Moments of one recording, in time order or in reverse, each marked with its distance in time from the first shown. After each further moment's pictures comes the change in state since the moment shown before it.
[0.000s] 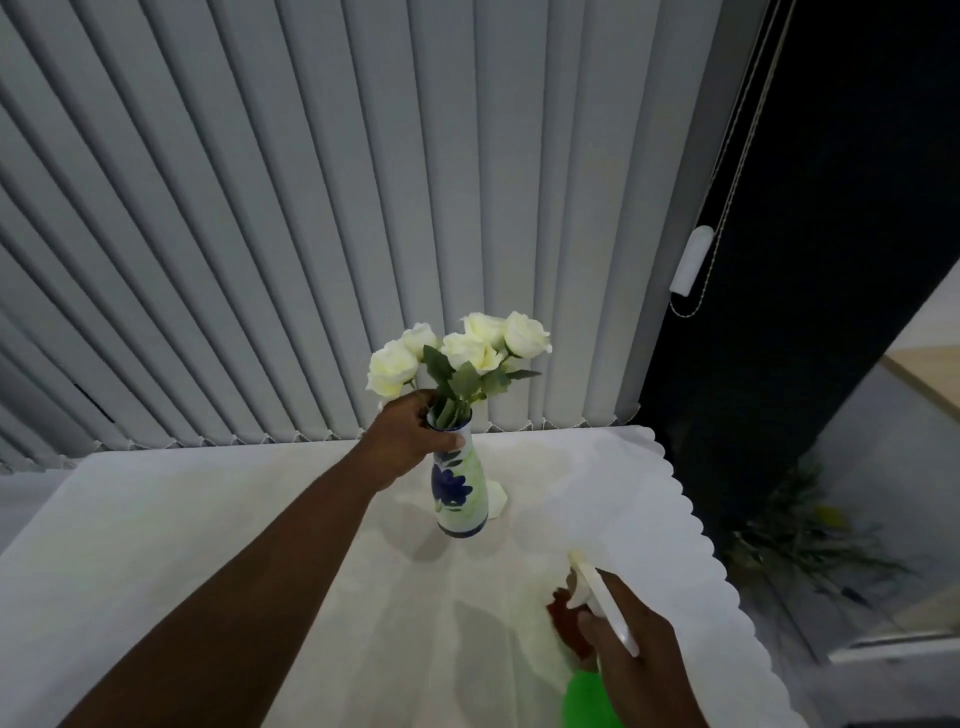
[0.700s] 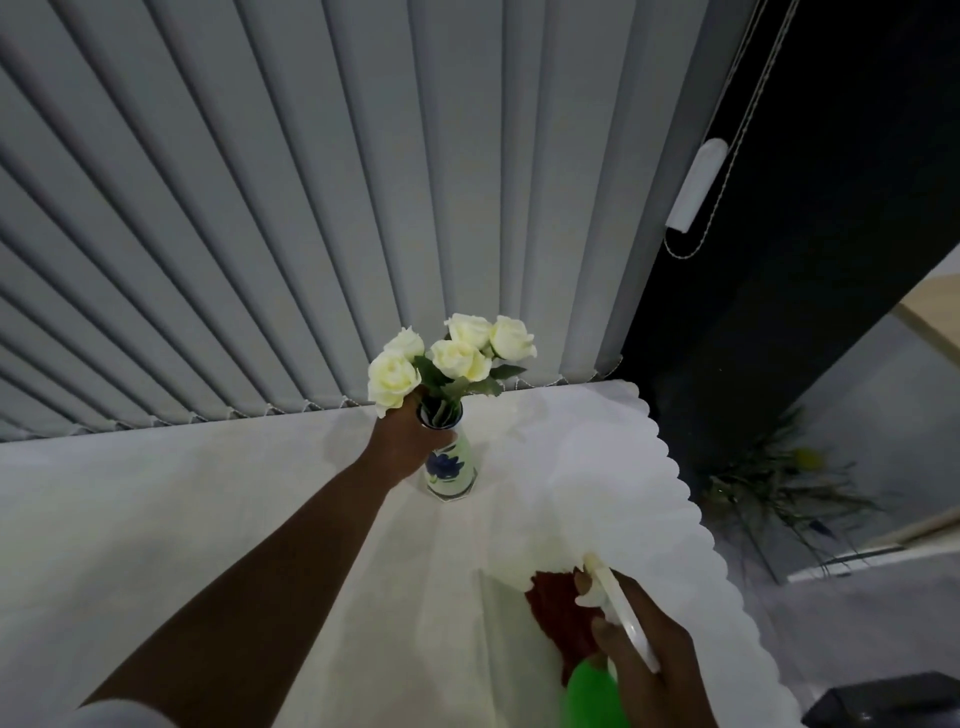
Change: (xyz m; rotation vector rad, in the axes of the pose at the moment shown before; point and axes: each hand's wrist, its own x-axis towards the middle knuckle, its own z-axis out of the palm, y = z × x) left_hand 0.088 -0.077 0.078 0.173 0.060 -0.072; right_hand 0.039 0.033 -0.019 -0.038 0.039 0.031
